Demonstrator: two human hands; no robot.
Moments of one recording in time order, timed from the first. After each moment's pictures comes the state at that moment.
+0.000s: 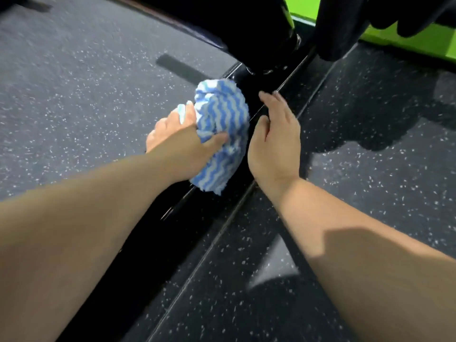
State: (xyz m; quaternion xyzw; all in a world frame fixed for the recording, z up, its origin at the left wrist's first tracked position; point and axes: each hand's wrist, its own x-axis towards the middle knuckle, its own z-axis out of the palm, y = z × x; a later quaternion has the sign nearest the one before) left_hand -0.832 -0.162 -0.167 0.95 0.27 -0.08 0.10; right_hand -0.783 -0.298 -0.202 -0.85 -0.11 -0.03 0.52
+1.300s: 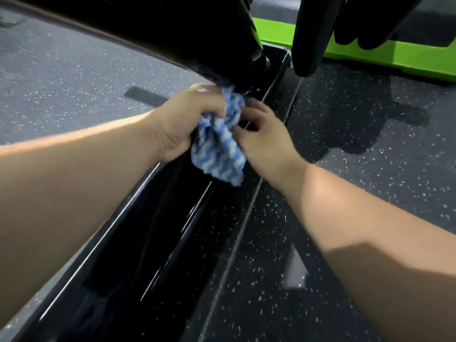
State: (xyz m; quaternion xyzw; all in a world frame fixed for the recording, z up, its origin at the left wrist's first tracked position) left_hand -0.762 -0.151 -0.135 0.71 0.07 -0.11 0.69; right_hand -0.748 -0.290 -0.190 -0.82 -0.11 0.08 0.56
